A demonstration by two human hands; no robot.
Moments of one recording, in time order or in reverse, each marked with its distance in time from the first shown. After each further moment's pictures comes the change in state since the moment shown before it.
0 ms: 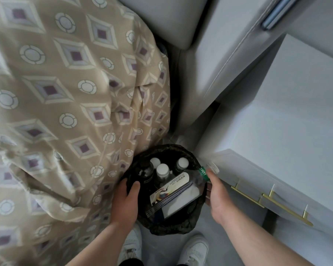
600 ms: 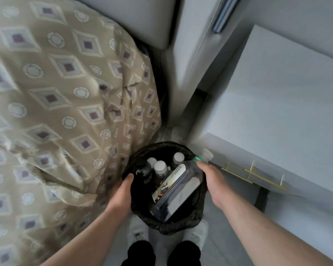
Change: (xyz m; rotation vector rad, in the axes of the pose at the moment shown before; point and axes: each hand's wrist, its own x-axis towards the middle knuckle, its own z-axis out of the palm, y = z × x) left_hand -0.033 0.023 -0.020 -0.253 -0.158 -0.307; right_hand -0.046 -0.012 -0.019 -0.116 -0.022 -0.055
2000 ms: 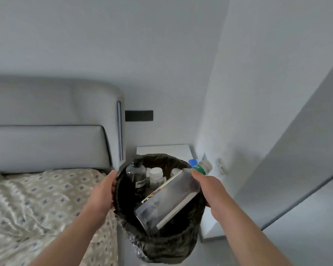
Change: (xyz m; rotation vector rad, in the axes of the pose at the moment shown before) left_hand -0.608 0.106 -0.111 0.367 -0.470 0.781; right_hand -0.685 -0.030 -0.129 0.322 0.484 -0.370
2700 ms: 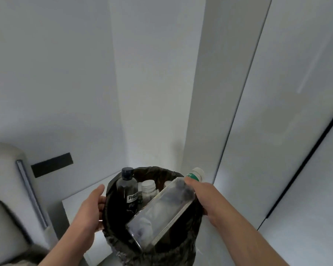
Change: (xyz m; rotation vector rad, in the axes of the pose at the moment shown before) left_hand -0.011 0.073 0.087 0.159 -0.550 0.024; right_hand -0.094 -0.001 -0.085 0.297 0.470 0.111
